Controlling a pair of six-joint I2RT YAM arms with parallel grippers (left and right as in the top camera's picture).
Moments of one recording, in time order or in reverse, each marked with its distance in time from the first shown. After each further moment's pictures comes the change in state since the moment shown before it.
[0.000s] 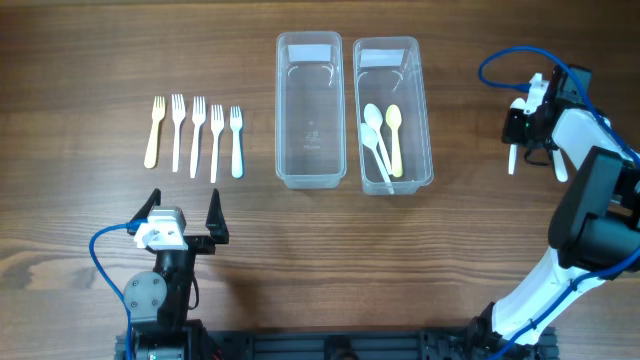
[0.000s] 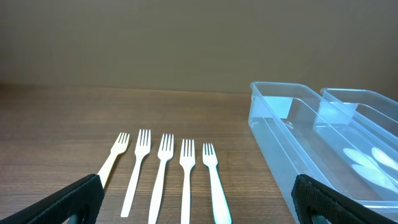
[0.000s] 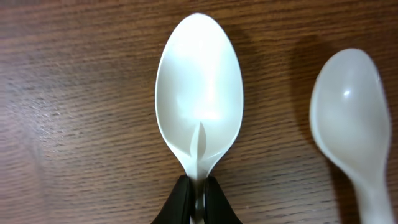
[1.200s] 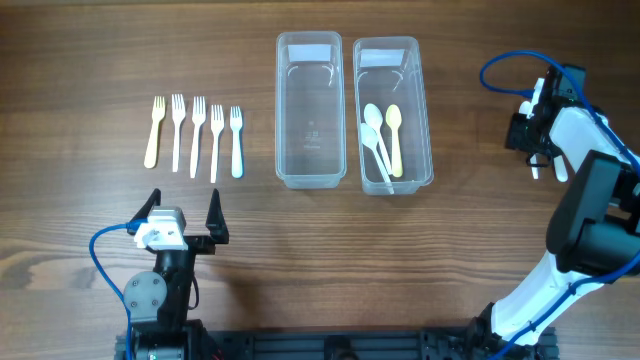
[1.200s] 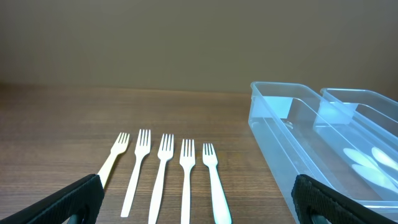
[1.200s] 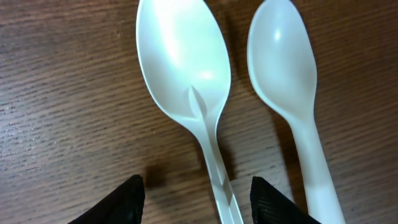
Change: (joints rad) left arm 0.000 0.000 0.000 0.000 0.000 0.000; right arm 0.023 -0.031 0.002 -0.082 0.203 0.035
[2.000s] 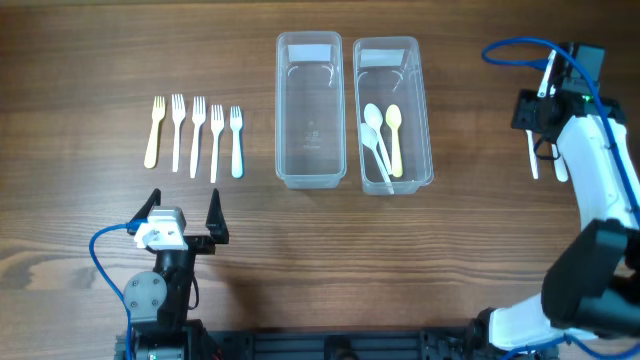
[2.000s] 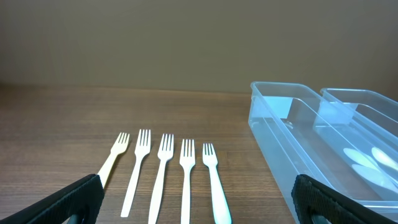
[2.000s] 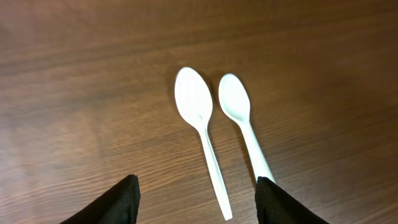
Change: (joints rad) left arm 0.000 0.000 0.000 0.000 0.000 0.000; right arm 0.071 -0.282 0.000 -0.090 0.053 0.029
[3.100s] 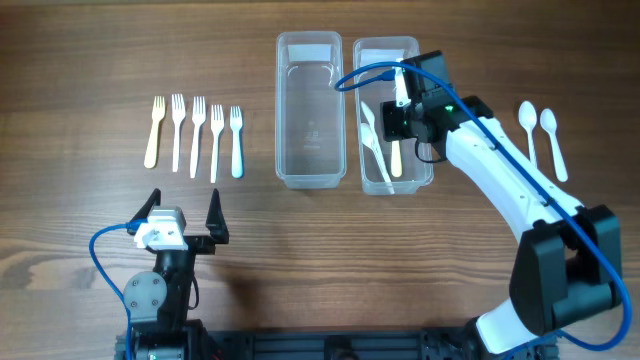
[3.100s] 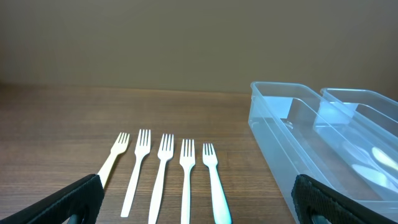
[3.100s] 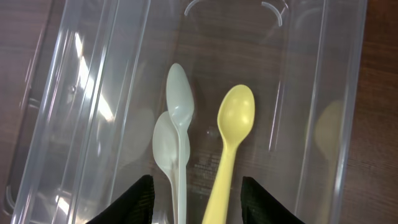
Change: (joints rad) left arm 0.000 0.000 0.000 0.000 0.000 0.000; right arm 0.546 0.015 -0.026 0.054 -0.220 0.176
